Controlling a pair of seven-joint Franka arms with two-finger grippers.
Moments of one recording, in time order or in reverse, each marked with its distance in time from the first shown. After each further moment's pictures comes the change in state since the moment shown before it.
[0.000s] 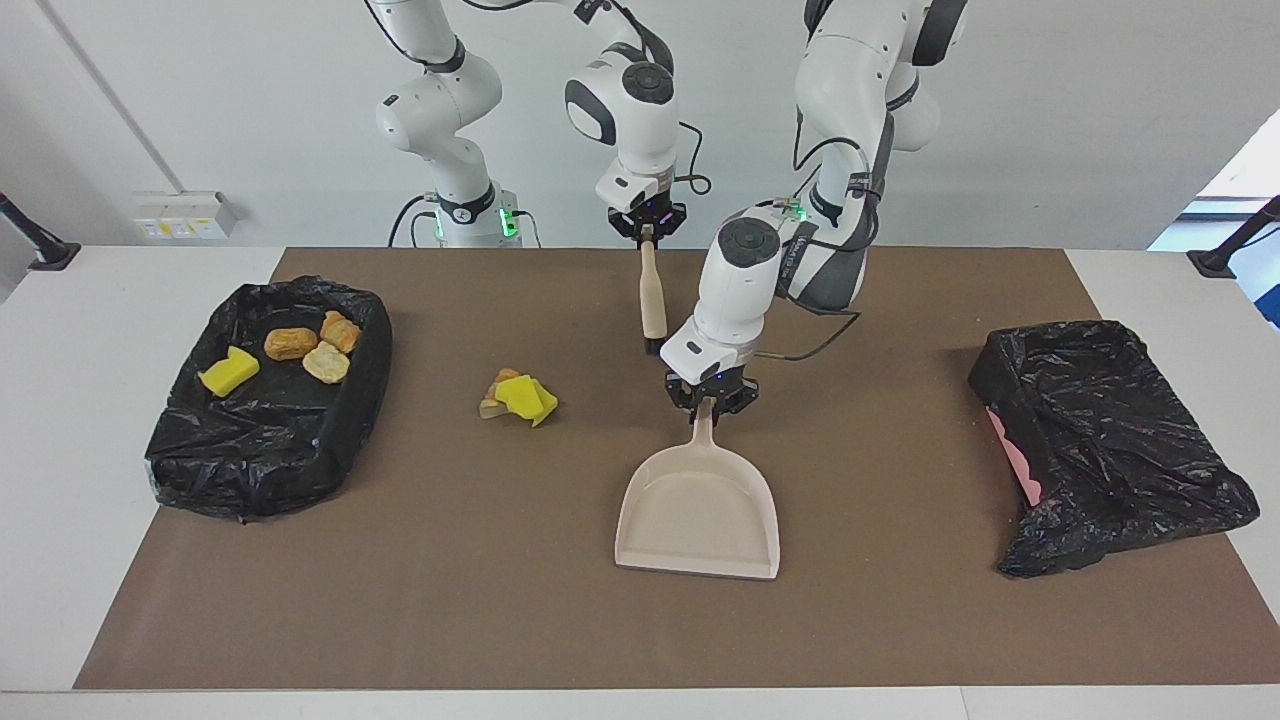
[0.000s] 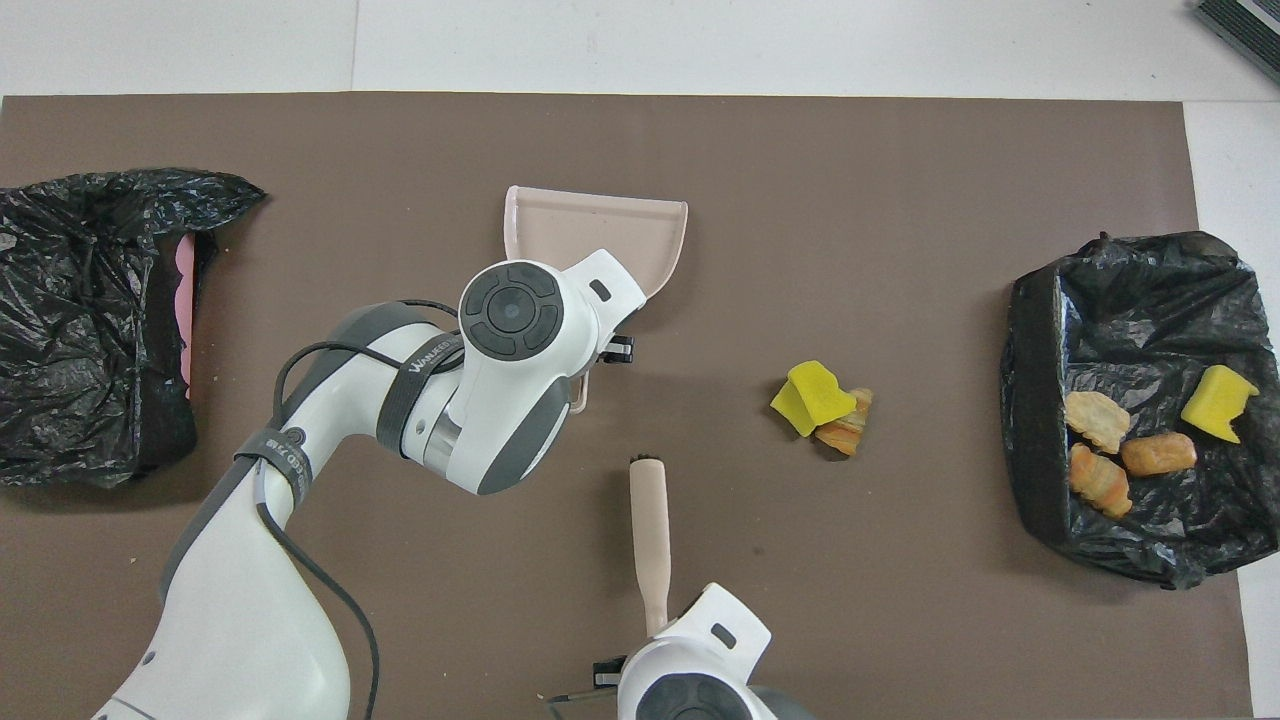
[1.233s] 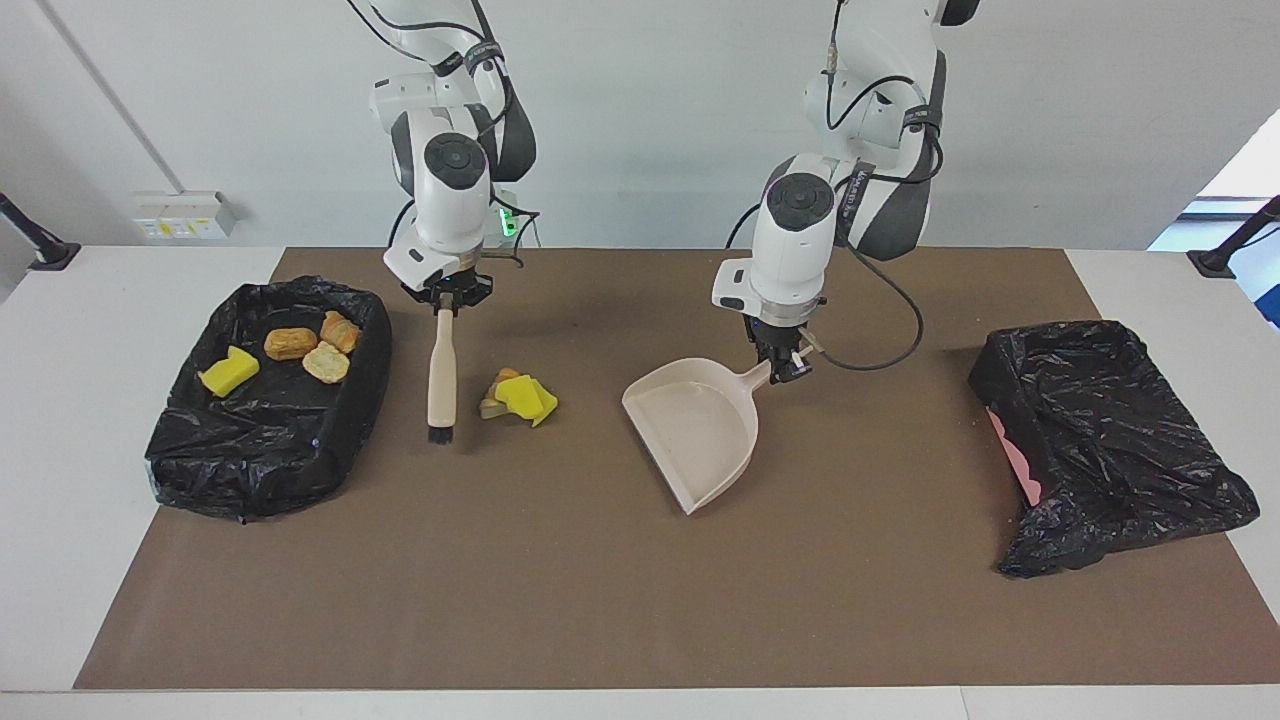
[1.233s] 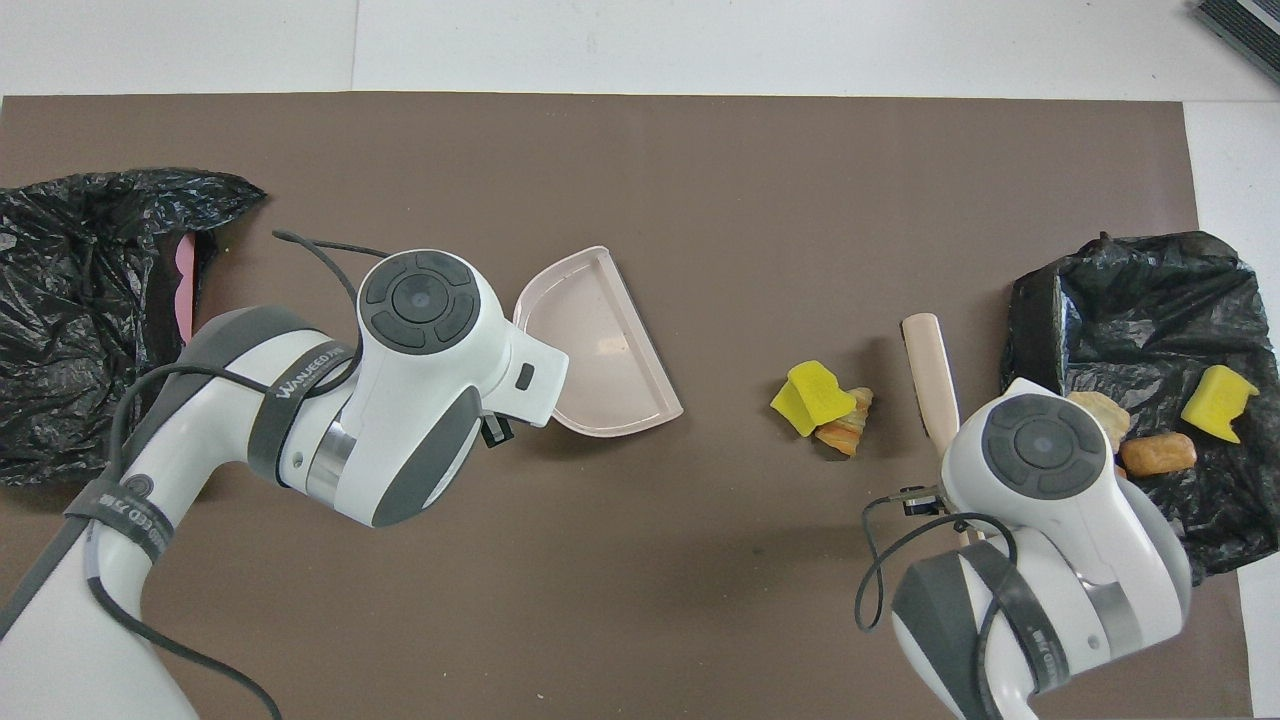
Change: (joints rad) left arm 0.045 -0.193 0.023 -0.121 0.083 -0.292 1.078; right arm -0.630 0.036 -0.005 0.023 -0.417 -0.164 -0.497
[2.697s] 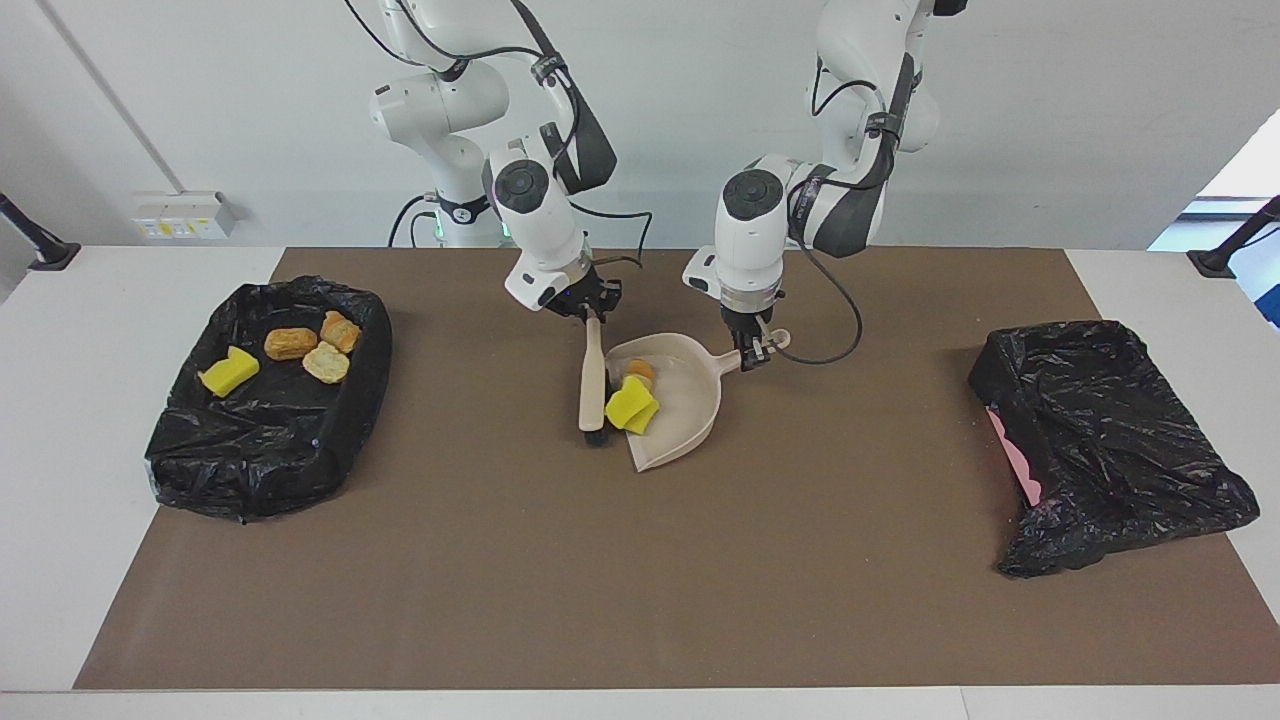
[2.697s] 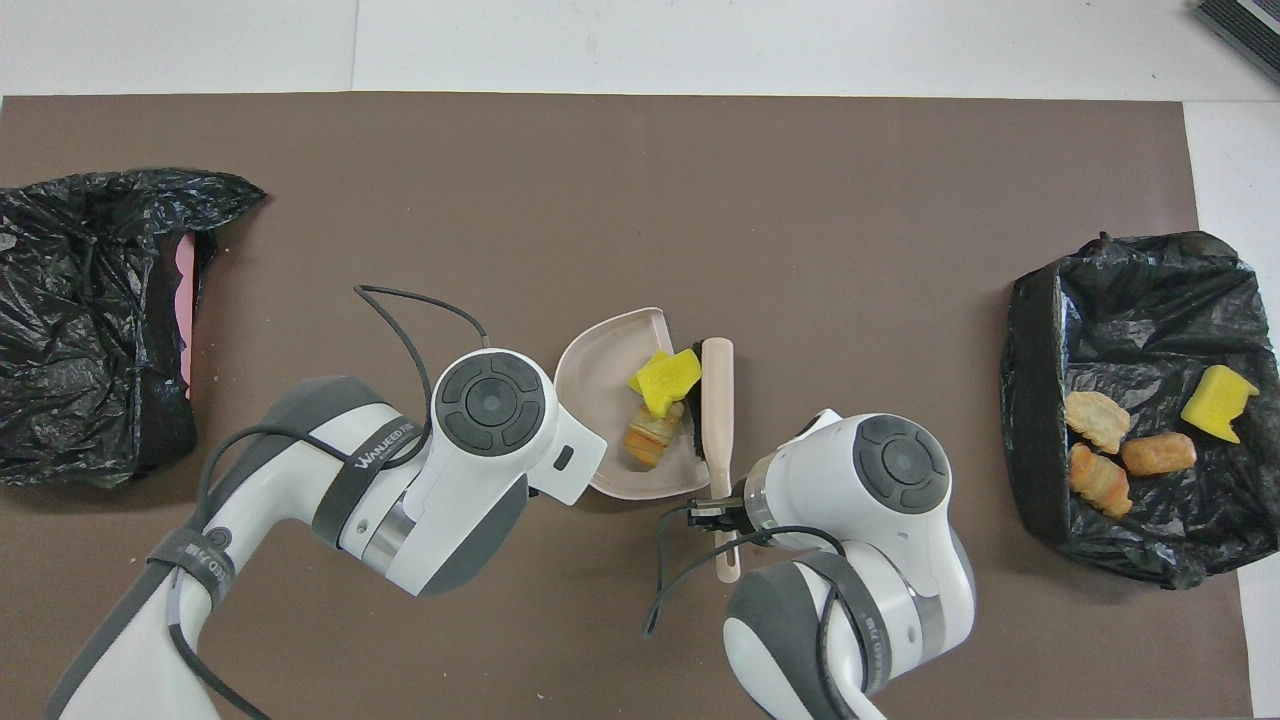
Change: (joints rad) left arm -0.083 -0.044 -0.004 -0.155 0.034 0.139 0.064; right arm 0.290 0.150 0.020 0.077 0.656 0.275 0.043
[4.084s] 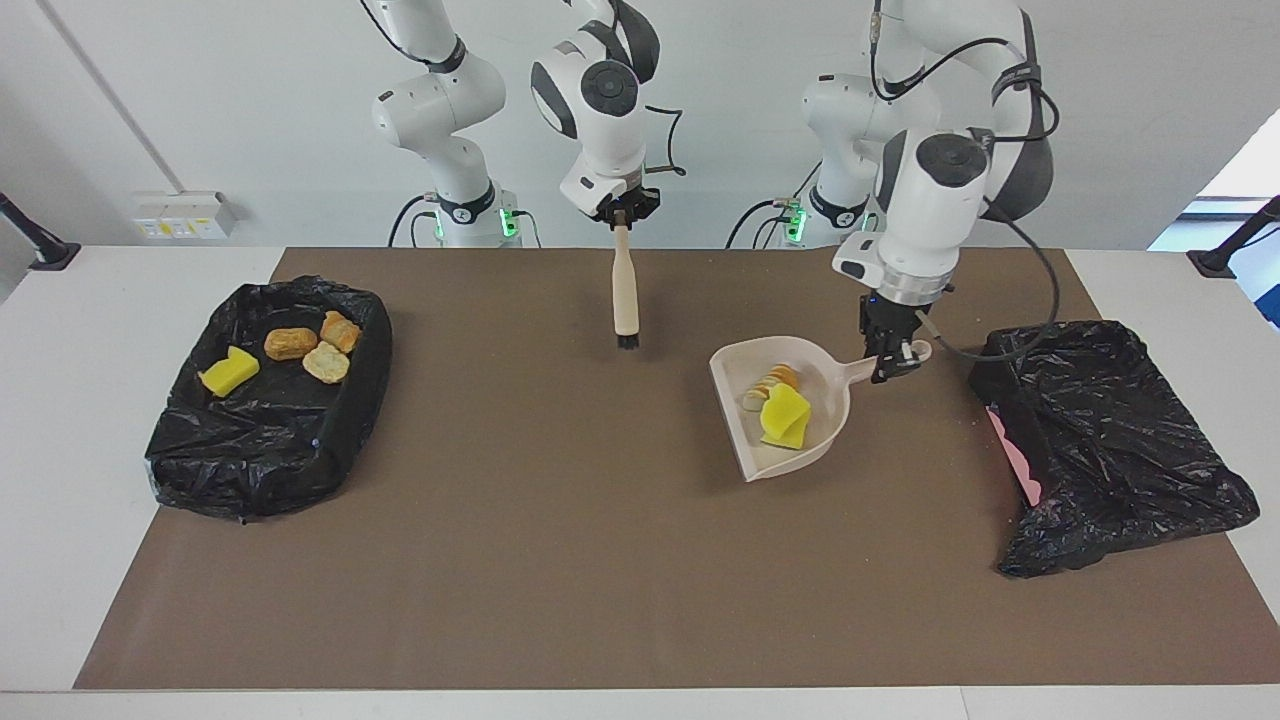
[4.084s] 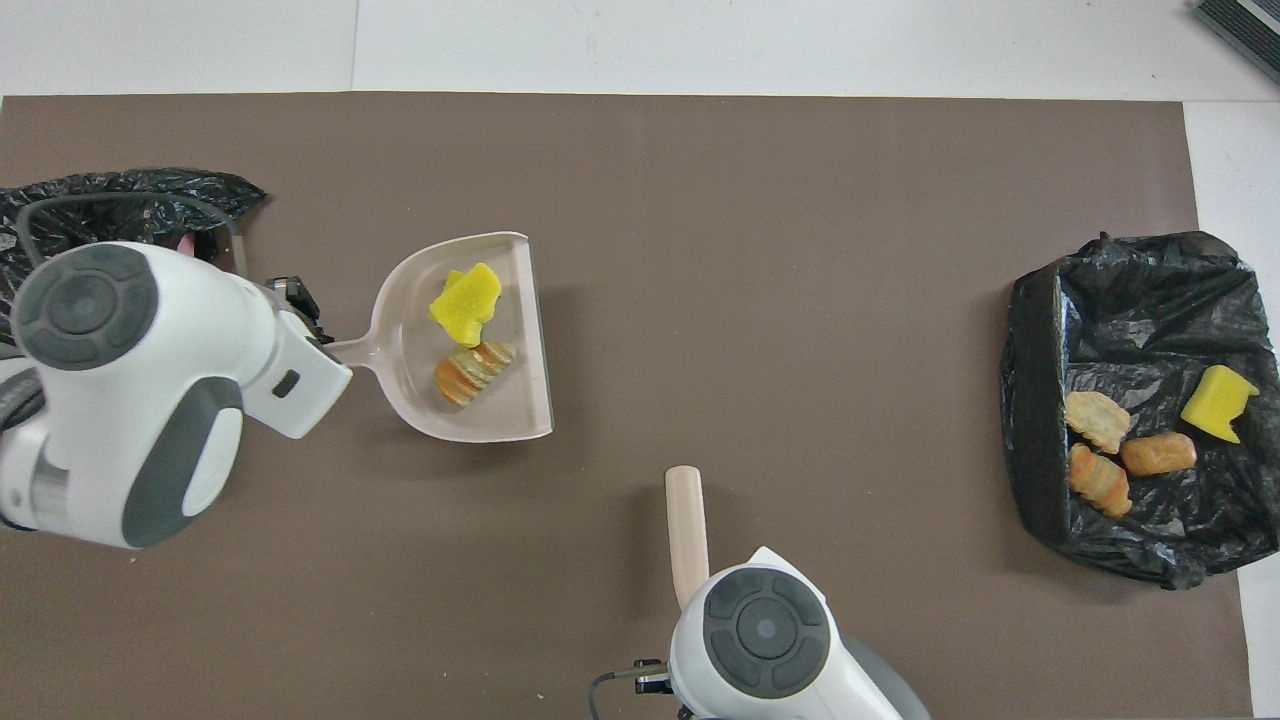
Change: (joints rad) left arm 0.381 -0.171 0.017 0.013 0.003 -0.038 0.502; right arm 0.220 -0.197 0.012 -0.031 -0.110 -0.373 0.320
